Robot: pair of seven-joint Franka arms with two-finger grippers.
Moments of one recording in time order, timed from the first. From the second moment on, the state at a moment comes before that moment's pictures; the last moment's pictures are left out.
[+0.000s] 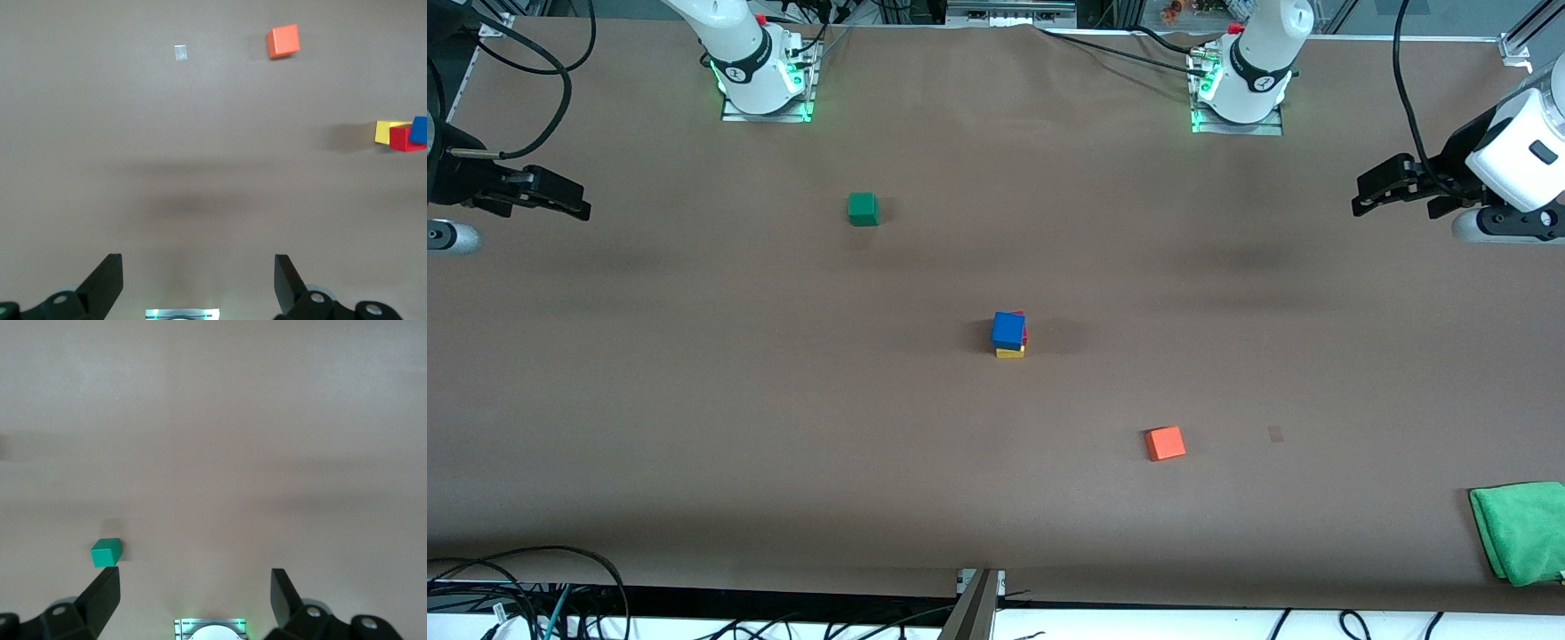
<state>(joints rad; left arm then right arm) -0.04 0.05 -0.02 -1.50 -0.08 1.43 -0.07 0.10 0.11 -0.09 -1.45 0.00 1.41 0.02</state>
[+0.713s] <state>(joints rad) -0.04 0.05 -0.01 -1.50 -0.03 1.43 0.00 0.10 0.11 -0.09 -1.45 -0.01 1.41 -0.06</state>
